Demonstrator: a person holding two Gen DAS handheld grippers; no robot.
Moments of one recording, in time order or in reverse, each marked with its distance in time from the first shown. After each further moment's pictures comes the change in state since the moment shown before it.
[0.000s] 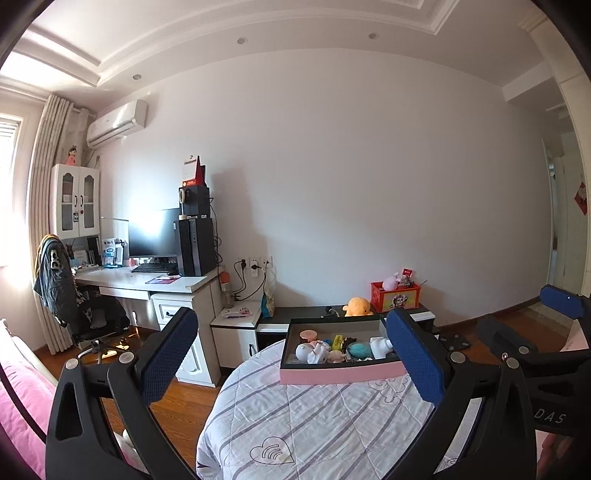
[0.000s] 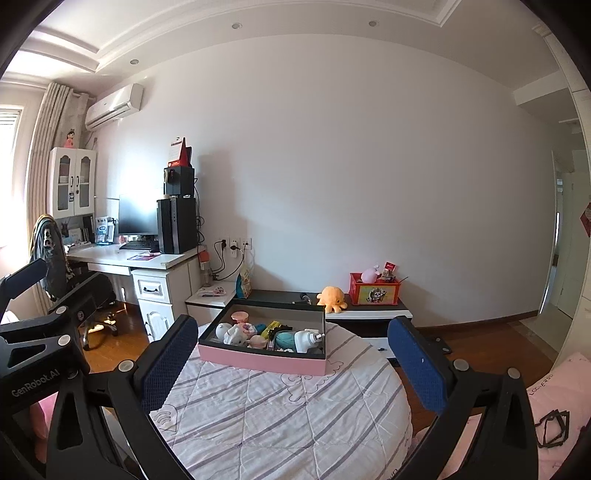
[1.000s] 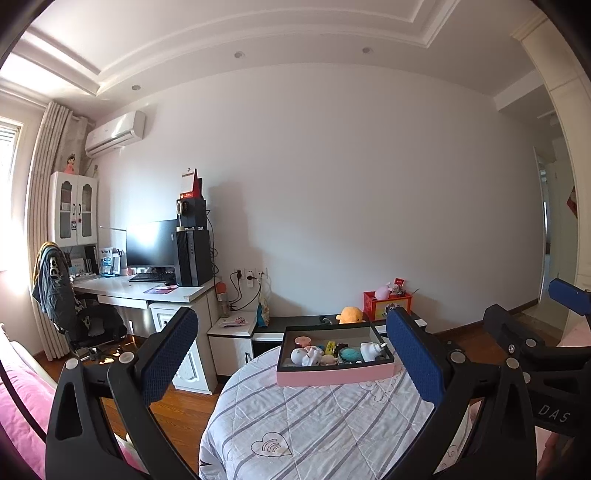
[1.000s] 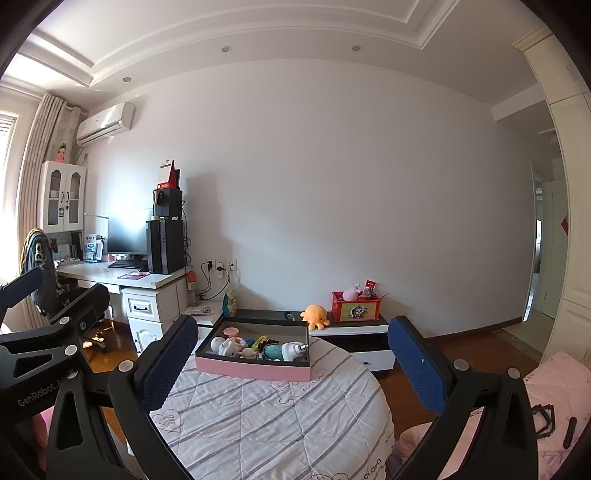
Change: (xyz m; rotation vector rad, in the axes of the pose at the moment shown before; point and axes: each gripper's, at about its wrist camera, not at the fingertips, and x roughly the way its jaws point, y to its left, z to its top) left arm -0.040 -0.001 0.003 0.006 -0.045 -0.026; right arm -0.059 0.006 0.002 0.013 -0.087 -0.080
